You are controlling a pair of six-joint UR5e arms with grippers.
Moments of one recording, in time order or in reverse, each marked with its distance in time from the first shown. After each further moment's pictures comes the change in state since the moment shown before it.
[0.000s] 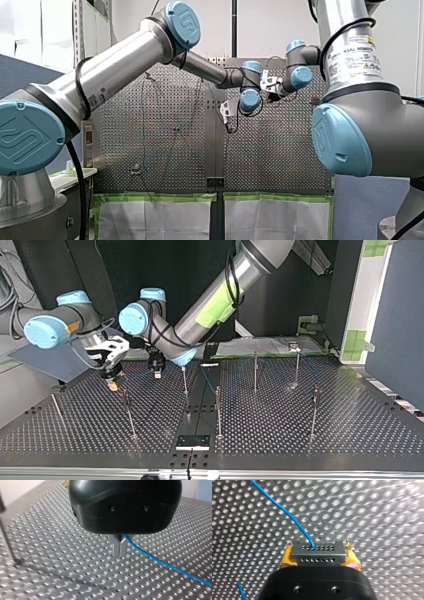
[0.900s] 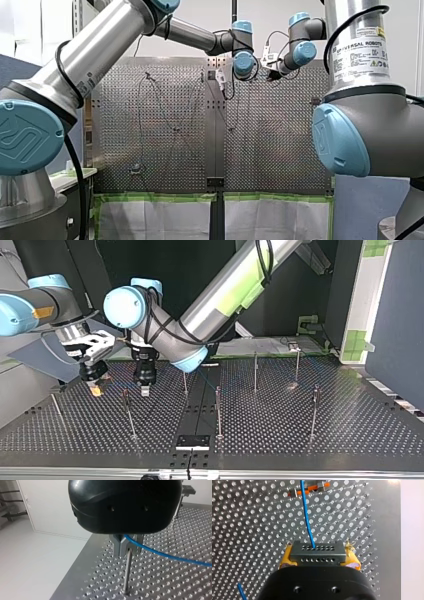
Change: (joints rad) left arm 0.007 0.218 -0.040 0.017 0.039 0.042; right arm -0.001 -0.151 -0.003 0.070 -0.014 0.018
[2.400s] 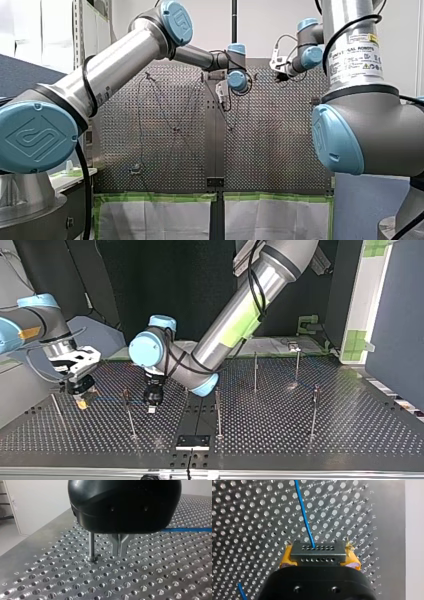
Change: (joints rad) left arm 0.104 -0.180 0.190 -0.040 0.200 -0.007; right arm -0.080 0.093 -0.111 -0.004 -0.057 0.011
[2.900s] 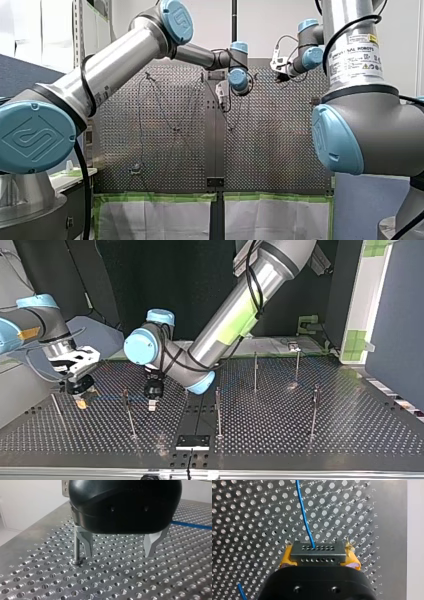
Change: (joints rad) left arm -0.018 0.005 0.000 -0.098 -0.030 -0.010; right arm -0.004 0.002 0.000 0.000 -0.008 -0.005
